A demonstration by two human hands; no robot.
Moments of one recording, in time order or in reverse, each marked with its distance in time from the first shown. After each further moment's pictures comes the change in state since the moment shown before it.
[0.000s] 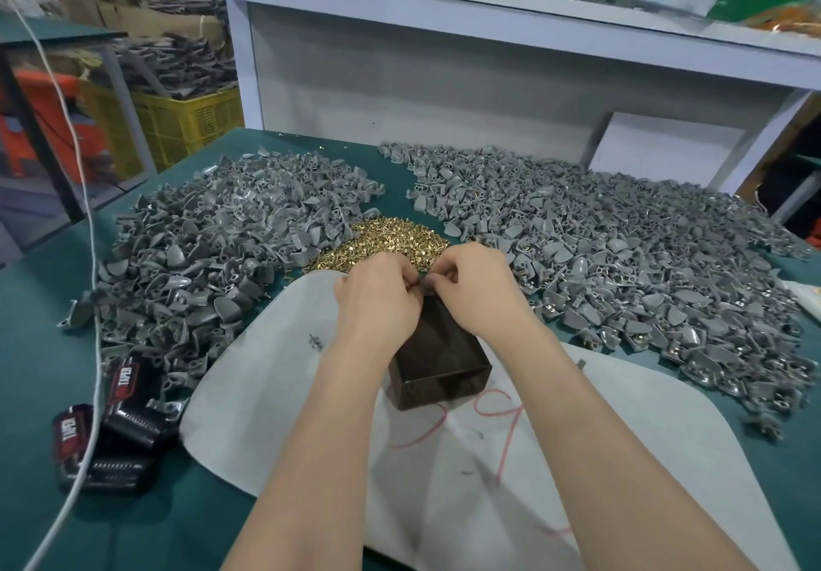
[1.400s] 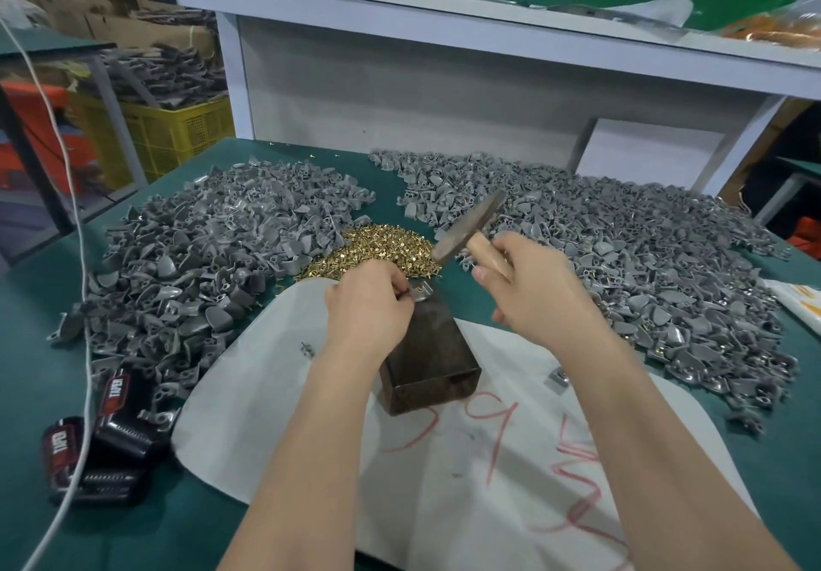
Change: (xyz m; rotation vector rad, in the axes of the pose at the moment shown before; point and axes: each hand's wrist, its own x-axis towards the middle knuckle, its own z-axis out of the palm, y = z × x) left_hand 0.002 -0.003 0.002 -0.005 -0.005 0.003; right_hand -0.029 0.024 -0.047 0.080 0.072 0.087
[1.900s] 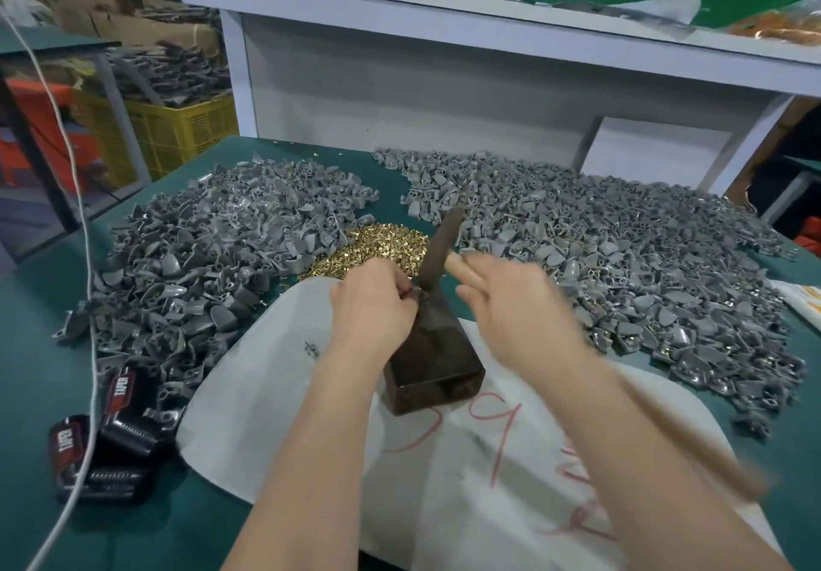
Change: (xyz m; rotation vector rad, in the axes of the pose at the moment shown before) left_hand -0.001 0.002 -0.001 -0.014 0.007 -0.026; right_hand -0.014 -0.013 0.014 -0.149 0.159 -0.198
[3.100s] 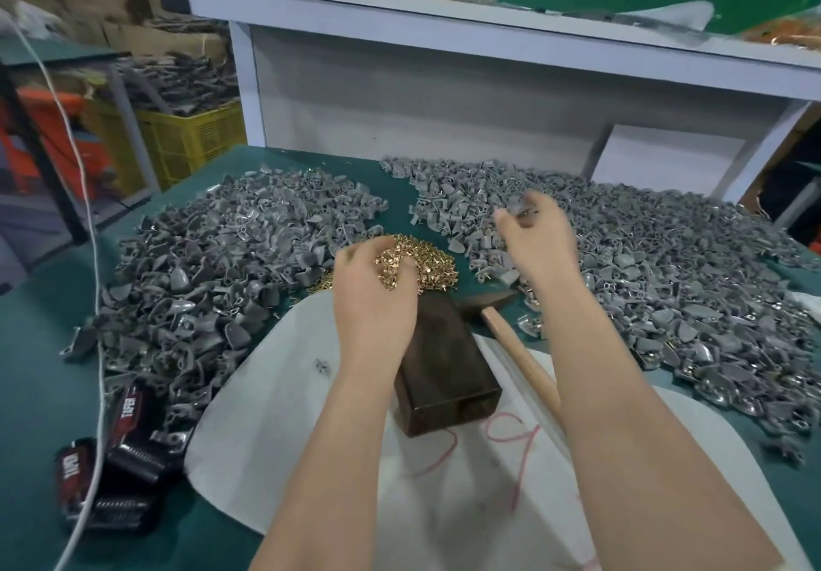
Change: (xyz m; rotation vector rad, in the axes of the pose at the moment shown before) left_hand 0.004 0.002 -0.002 -0.488 0.294 -0.031; right_hand 0.081 0.026 0.018 0.448 0.038 0.514
